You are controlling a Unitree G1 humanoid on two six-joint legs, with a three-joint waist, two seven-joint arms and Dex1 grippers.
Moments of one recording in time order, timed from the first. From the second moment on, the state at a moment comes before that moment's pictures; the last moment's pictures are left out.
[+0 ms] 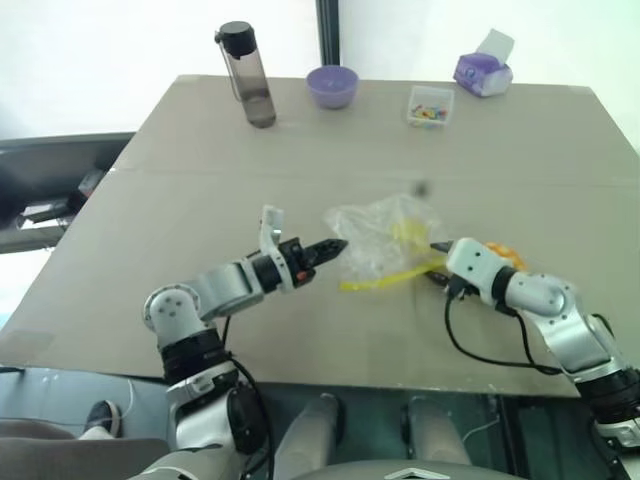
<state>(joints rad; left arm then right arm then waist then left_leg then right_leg) -0.51 0.14 0.57 0.05 -1.39 1.52 0.12 -0.25 -0.64 0.23 -0.13 -0.25 0.02 0.69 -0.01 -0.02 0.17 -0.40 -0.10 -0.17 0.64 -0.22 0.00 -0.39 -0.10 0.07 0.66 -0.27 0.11</state>
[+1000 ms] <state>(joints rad) -0.55 0.62 -0.31 -0.29 -0.13 0.38 -0.38 -0.60 -0.38 0.28 0.10 -0.42 0.25 0.43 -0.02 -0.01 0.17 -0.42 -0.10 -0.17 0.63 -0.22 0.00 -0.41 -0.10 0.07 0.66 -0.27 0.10</state>
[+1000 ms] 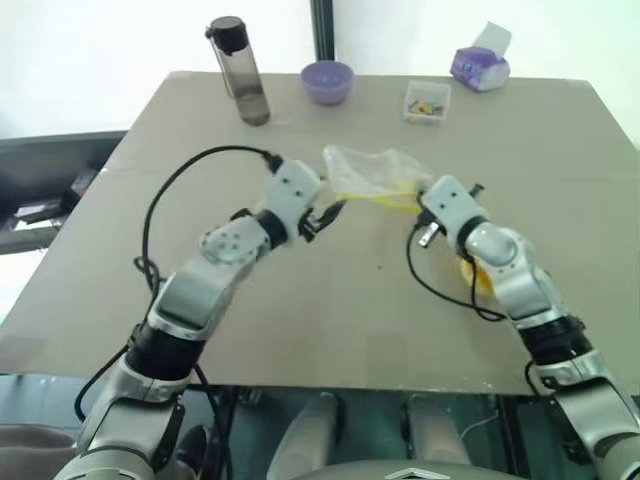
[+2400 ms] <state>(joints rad) -0.56 0.57 -0.39 -0.09 0.39 0.27 -0.53 -0.61 -0.31 0.33 0.08 -0.40 0.30 0.47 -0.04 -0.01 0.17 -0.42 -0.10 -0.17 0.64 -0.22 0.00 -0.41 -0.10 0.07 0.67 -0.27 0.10</state>
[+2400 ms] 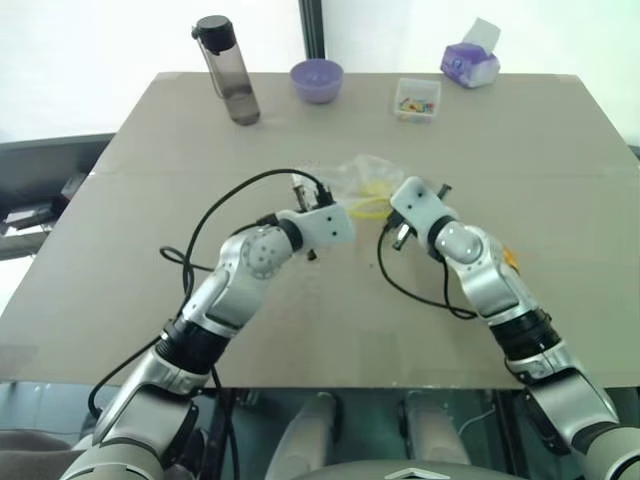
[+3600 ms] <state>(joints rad) -0.52 0.47 -0.32 -0.14 0.35 0.33 -0.60 -0.63 -0.19 0.24 0.21 -0.21 0.31 0.43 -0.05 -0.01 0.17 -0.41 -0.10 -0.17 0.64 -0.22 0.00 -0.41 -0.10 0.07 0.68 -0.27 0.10</state>
